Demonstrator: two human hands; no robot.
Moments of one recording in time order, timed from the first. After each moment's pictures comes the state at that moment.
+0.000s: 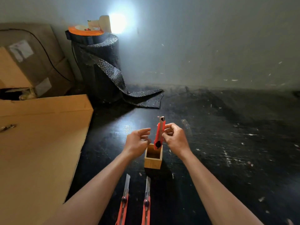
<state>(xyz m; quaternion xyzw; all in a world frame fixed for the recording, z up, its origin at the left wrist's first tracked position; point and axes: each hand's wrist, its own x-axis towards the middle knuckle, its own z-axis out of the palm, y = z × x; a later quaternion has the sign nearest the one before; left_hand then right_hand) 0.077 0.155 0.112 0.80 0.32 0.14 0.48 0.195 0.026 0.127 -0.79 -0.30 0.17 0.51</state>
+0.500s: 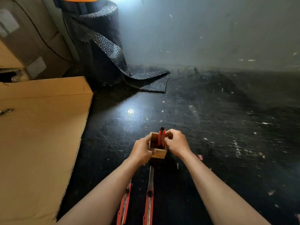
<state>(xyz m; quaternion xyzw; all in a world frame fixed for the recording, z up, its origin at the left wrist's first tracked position) 0.074 0.143 0.032 0.84 0.33 0.00 0.44 0.206 0.037 0.041 -0.87 -0.26 0.23 0.36</state>
